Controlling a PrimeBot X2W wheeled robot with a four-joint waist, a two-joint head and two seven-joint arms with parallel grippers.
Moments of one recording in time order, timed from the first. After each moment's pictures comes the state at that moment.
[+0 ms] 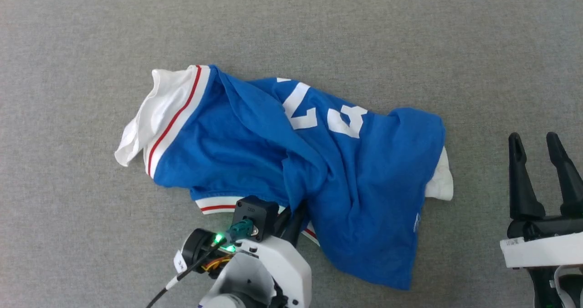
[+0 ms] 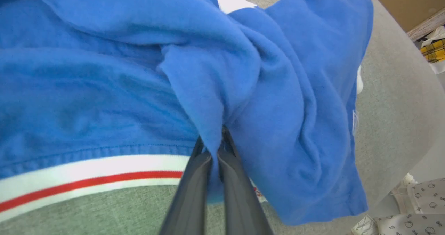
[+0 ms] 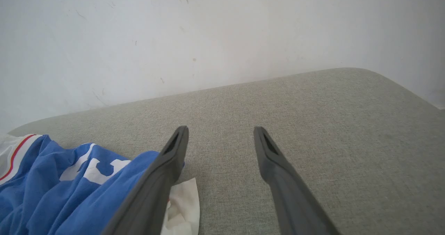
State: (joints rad) left arm -0.10 0.14 -0.52 -0.18 -0.26 0.17 0.36; right arm 0.02 -0.10 -0.12 -0.24 0.34 0.13 -0.10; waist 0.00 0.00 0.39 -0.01
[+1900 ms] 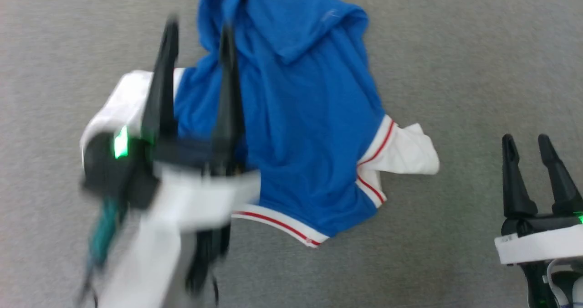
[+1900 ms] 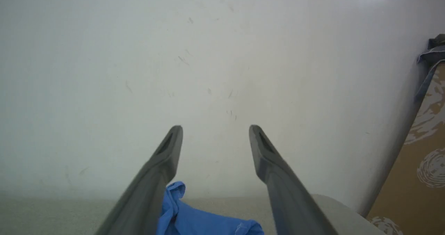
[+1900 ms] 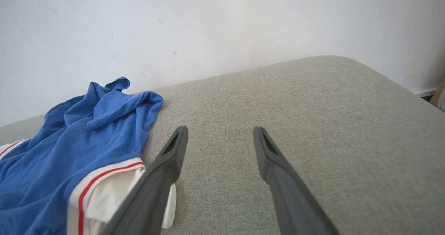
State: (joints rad) left arm -0.47 0.21 -0.40 -0.24 -0.38 0.28 -0.26; right arm -0.01 -0.10 -0.11 -0.16 0.35 0.13 -0.11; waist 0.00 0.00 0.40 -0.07
